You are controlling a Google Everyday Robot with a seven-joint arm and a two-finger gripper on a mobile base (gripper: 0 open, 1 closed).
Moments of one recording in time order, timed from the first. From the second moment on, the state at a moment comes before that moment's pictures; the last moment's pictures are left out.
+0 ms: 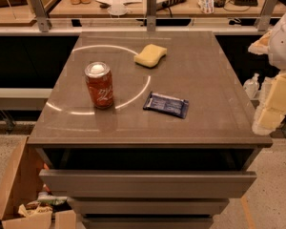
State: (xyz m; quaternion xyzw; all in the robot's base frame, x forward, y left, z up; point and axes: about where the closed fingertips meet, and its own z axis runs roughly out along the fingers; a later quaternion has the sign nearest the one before) arm 0.438 -0.217 0.976 -0.60 0.78 -0.03 0.16
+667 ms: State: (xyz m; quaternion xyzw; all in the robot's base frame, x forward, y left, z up) arm 0.458 -0.215 0.977 -0.58 0.79 -0.02 0.21
